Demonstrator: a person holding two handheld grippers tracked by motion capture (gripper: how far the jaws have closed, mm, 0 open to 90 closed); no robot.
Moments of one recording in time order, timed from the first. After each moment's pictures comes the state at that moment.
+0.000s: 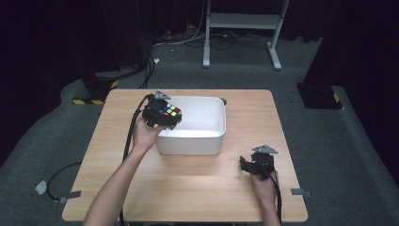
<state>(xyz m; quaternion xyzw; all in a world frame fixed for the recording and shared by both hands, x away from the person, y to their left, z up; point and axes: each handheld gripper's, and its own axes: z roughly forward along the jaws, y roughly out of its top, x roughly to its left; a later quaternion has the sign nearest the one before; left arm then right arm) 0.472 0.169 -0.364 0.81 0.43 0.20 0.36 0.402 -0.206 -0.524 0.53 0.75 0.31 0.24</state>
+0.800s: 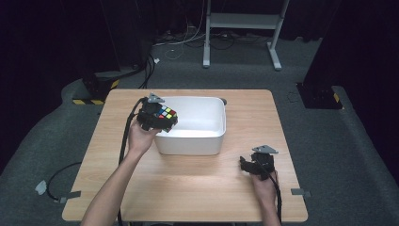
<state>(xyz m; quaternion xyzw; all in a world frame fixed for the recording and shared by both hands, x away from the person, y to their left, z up) 0.462 0.182 -0.369 0.80 0.44 0.20 0.37 0.402 -0.206 -0.524 0.53 0.75 0.31 0.24</state>
